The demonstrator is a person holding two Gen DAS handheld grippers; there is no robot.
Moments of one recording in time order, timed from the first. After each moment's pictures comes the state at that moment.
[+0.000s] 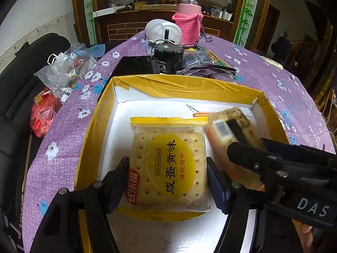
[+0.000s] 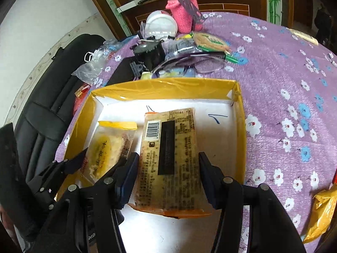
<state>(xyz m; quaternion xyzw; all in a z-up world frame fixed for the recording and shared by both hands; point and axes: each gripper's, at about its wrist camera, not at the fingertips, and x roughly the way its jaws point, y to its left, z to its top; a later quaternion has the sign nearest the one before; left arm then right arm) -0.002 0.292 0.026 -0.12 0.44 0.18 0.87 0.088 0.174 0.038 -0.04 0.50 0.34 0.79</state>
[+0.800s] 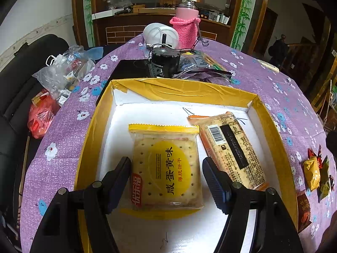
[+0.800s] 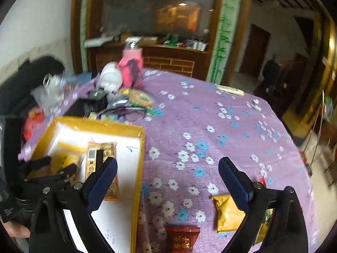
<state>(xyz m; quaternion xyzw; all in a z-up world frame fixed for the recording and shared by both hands) -0.005 0.291 0.031 -0.13 0.43 0.17 0.88 0.042 0.085 0.105 -0.10 0.33 0.17 0.92</state>
